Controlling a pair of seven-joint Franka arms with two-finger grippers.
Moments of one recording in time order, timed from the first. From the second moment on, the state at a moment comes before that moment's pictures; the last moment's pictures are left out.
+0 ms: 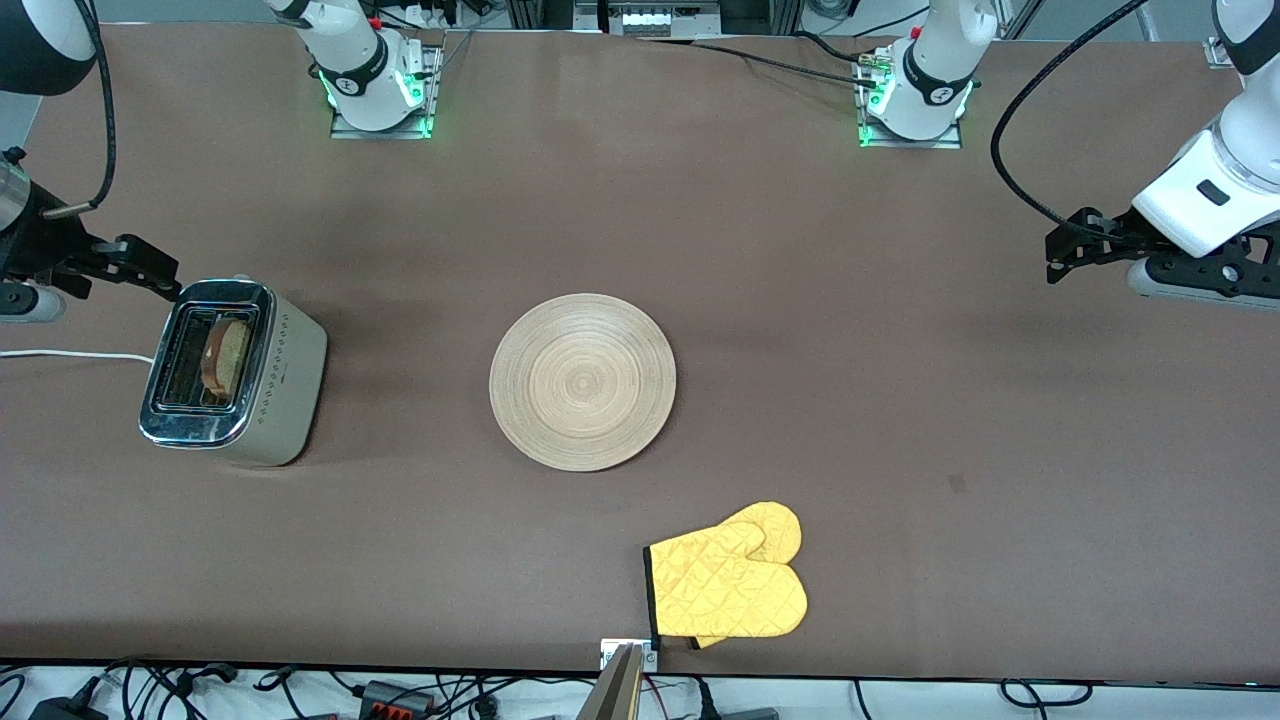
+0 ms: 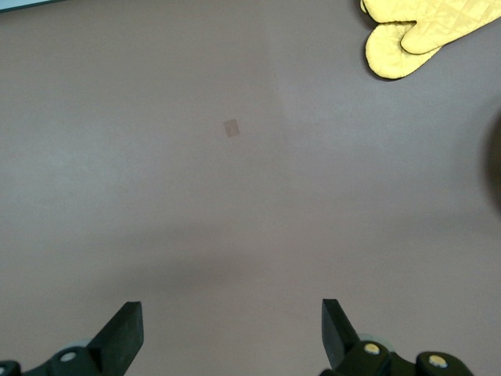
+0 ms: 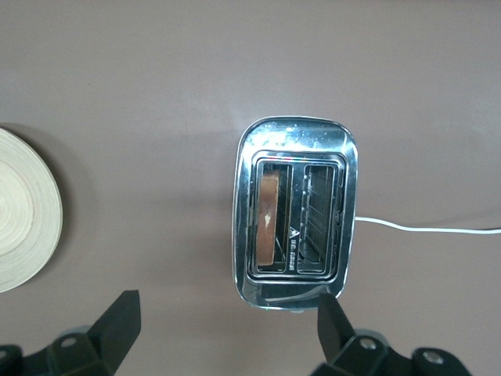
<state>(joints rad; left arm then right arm) -0.05 0.02 -0.03 -1.63 0.04 1.68 0.07 -0.01 0.11 0.03 -1.56 -0.07 1.68 0.02</state>
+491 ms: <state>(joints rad) -0.05 0.02 -0.03 -1.63 0.04 1.68 0.07 -0.01 0.14 0.03 -1.51 -0.07 1.68 0.02</state>
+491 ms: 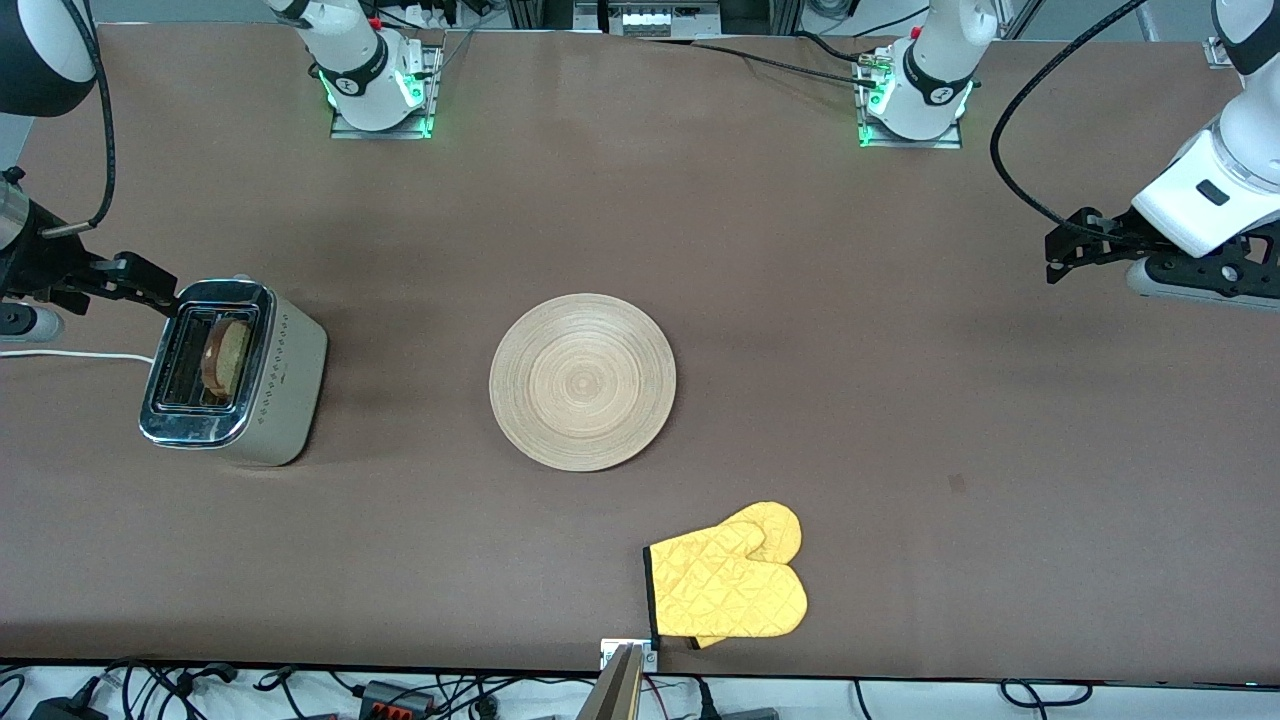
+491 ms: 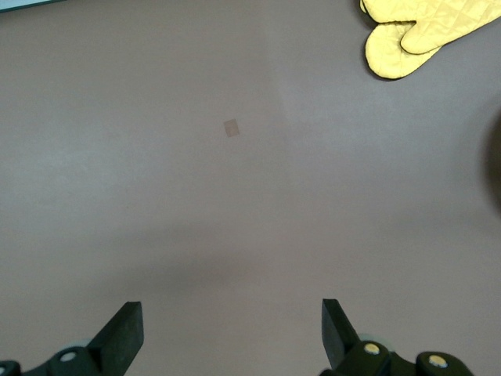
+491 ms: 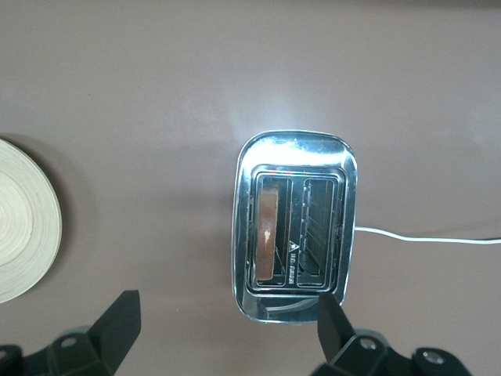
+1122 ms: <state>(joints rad) -0.05 0.02 -0.03 -1.63 0.04 1.68 0.07 -0.01 0.15 0.03 -1.51 -0.04 1.68 0.02</state>
